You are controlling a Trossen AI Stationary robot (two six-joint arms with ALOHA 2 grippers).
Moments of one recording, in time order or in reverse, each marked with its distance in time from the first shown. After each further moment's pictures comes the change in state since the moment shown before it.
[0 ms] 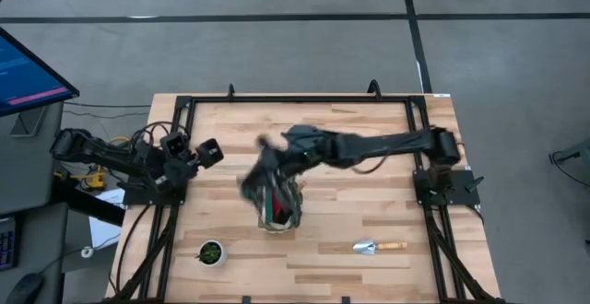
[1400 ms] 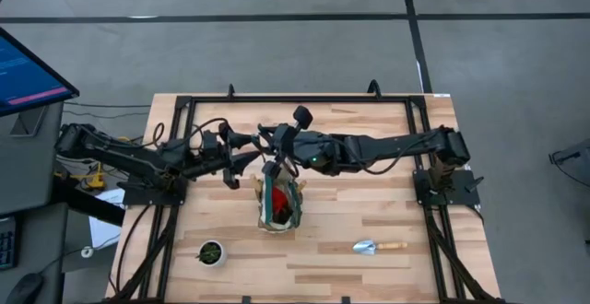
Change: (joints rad) left arm -0.015 0.186 0.334 -0.726 -0.557 0.576; right arm 0.044 -0.059 0.000 -0.168 0.967 -0.070
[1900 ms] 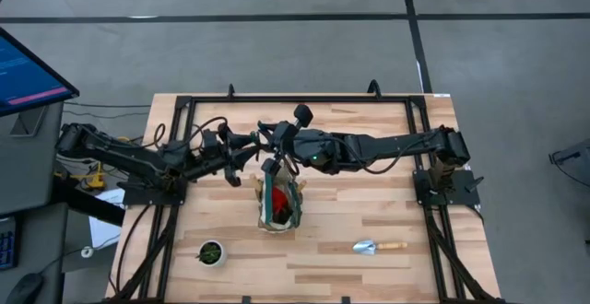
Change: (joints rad) left arm -0.001 0.010 0.000 0.001 -0.087 -0.069; right arm 0.009 0.000 0.000 0.024 0.005 -0.003
